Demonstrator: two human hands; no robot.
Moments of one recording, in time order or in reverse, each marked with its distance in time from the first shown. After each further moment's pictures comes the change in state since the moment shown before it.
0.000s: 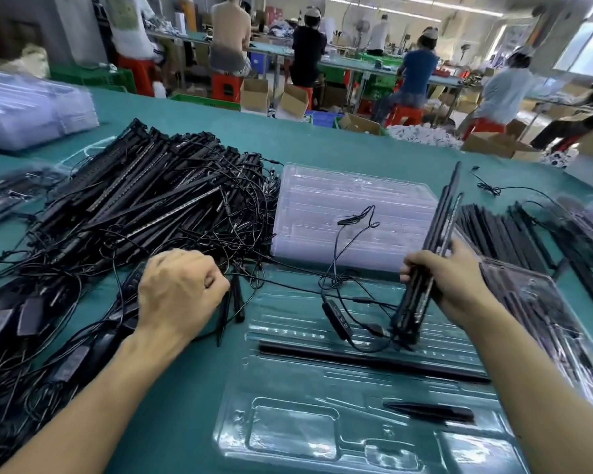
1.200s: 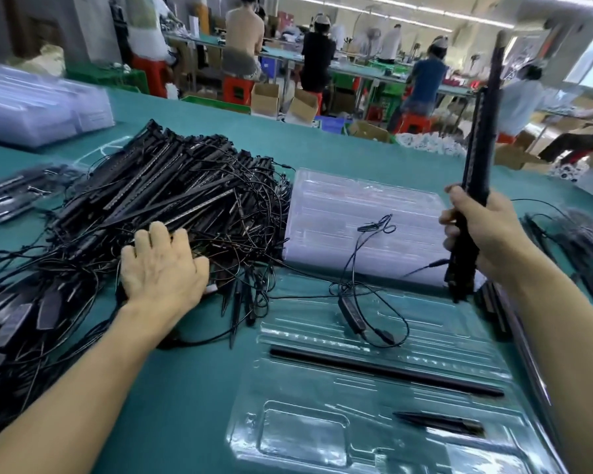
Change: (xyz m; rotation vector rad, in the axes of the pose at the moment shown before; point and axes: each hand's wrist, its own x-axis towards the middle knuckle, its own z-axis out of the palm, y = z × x) left_hand 0.028 -0.035 0.004 0.395 -0.176 -0.327; right_hand 0.037 -0.069 0.008 -0.128 -0.051 -0.128
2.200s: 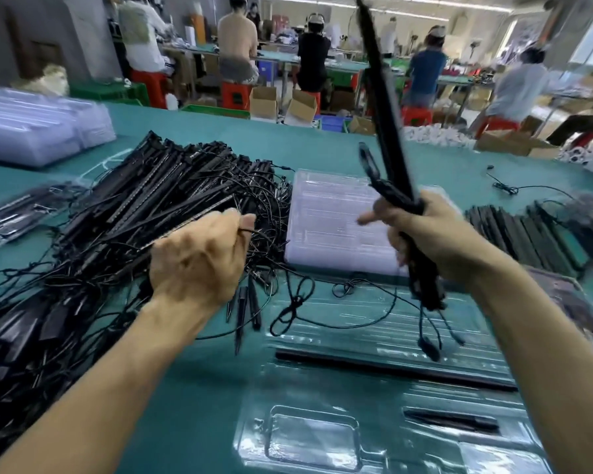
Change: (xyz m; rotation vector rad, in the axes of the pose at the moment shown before) left_hand -0.008 0.041 -0.059 -0.311 0.540 0.417; right_hand -0.057 -0.021 0.065 -0.128 -0.429 -0.112
